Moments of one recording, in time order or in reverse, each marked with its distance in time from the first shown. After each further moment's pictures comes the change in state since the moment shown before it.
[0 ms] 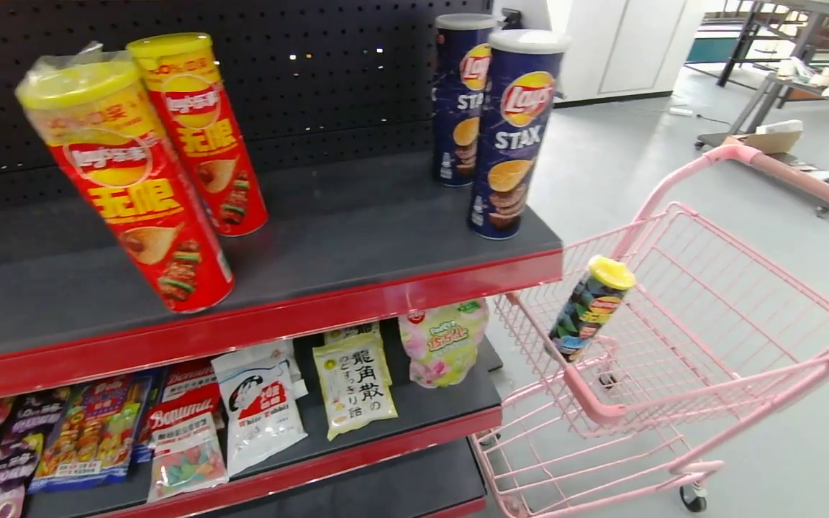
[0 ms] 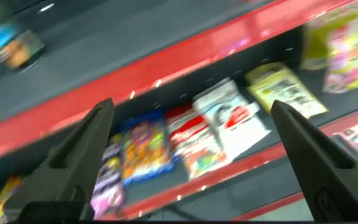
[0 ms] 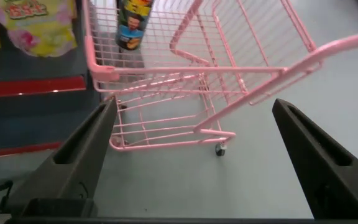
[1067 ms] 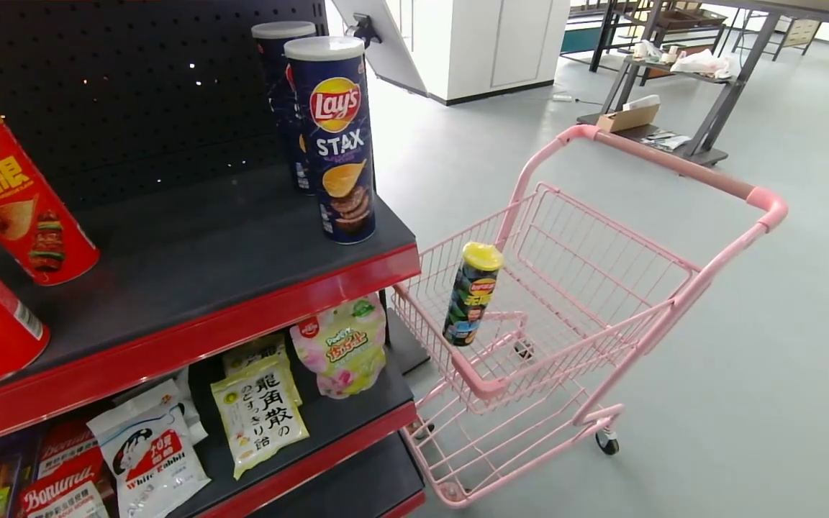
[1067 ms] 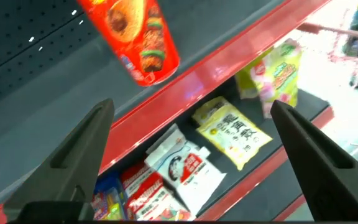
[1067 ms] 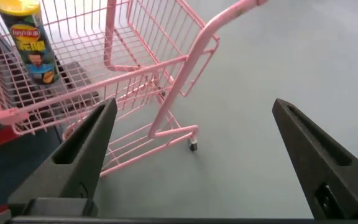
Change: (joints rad) left arm -0.006 -0.018 -0.026 0.000 -0.033 0.049; right arm -0.004 0.409 -0.101 -0.368 0.016 0.102
